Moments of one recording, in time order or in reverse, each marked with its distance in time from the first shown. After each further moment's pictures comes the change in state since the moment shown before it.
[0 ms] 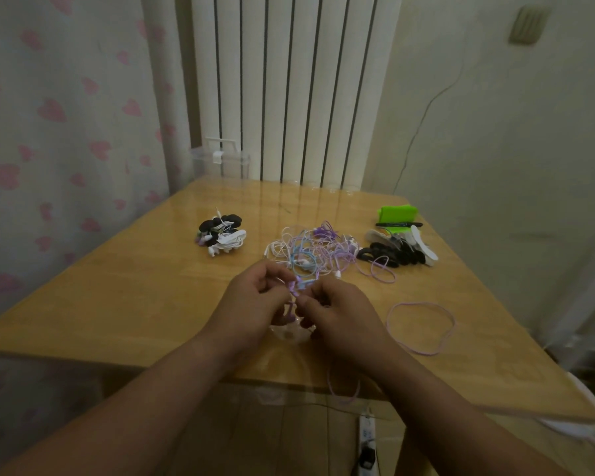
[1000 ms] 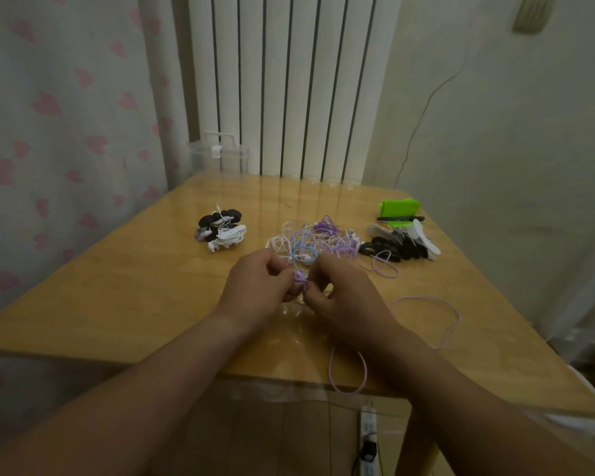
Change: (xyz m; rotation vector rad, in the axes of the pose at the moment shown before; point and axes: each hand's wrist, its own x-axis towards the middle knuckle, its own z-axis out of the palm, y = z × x) left_hand 0.036 -0.013 0.001 0.264 0.104 0.058; right_hand 0.026 0.022 -0.004 -0.260 0.100 -0.318
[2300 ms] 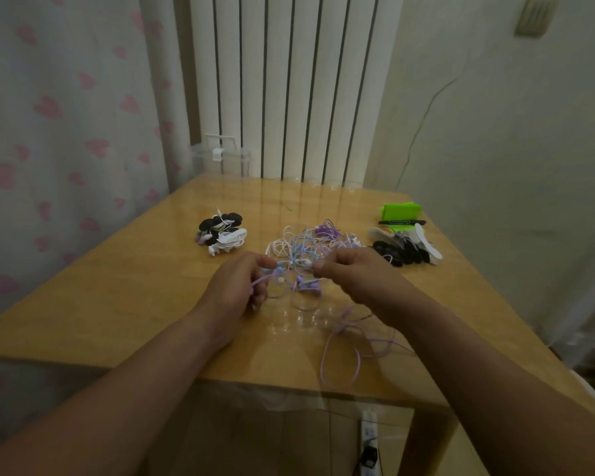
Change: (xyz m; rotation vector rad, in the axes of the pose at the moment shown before) left_hand 0.013 -0.010 -0.021 -0.267 -0.009 -0.213; right_hand 0.033 -0.002 -0.042 0.399 -0.247 0.490
